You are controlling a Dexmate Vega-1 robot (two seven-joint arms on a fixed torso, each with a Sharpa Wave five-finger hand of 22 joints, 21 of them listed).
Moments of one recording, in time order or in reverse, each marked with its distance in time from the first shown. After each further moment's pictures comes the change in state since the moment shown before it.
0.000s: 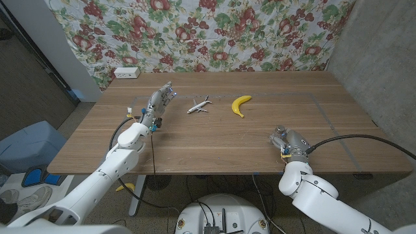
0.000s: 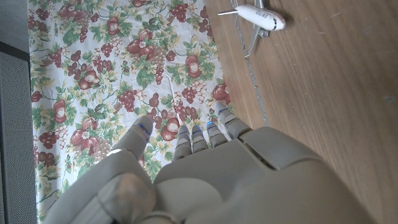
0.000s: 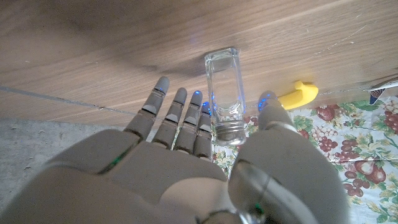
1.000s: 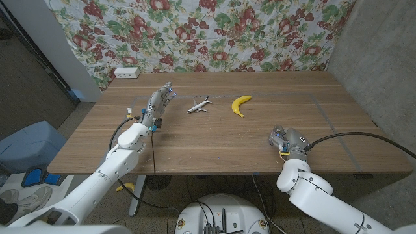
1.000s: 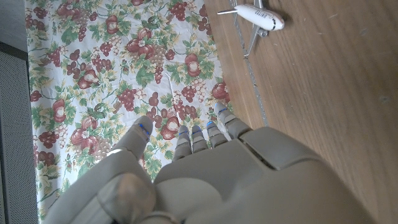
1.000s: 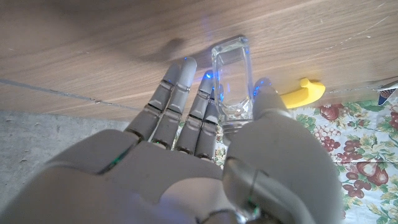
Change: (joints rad) left arm 0.011 0.003 -0.002 -0.020 0.007 0.007 0.021; left_hand 0.000 0.000 0.000 0.000 0.000 0.000 0.000 0.000 0.000 0.000 0.000 0.000 0.000 0.000 0.000 0.000 0.000 0.000 0.000 0.000 0.000; right arm 0.041 0.013 -0.029 0.049 -0.025 0.002 -0.019; right_hand 0.207 0.037 0.022 -0.026 -0.003 0.391 0.015 0.133 0.023 0.340 -0.039 0.337 0.186 0.373 -0.027 0.427 0.471 0.176 -0.140 0.162 0.042
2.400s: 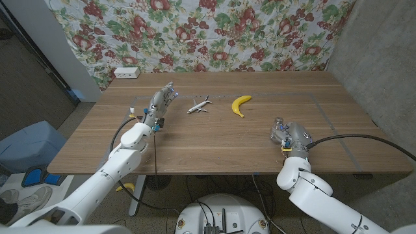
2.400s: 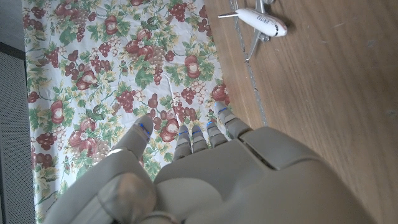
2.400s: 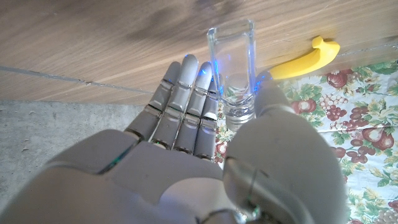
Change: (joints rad) left arm -0.011 -0.016 0.012 -0.002 0.011 0.010 0.019; left_hand 0.004 0.004 0.000 0.000 0.000 0.000 0.000 0.000 0.000 0.000 0.000 0.000 0.000 0.000 0.000 0.000 0.000 0.004 0.004 0.000 0.000; right arm -0.035 0.039 0.064 0.062 -0.057 0.172 -0.056; right_hand 0.027 -0.027 0.010 -0.002 -0.005 0.066 0.032 0.038 0.039 0.018 0.018 0.096 0.217 0.055 -0.020 -0.001 0.086 0.000 -0.007 0.072 0.013
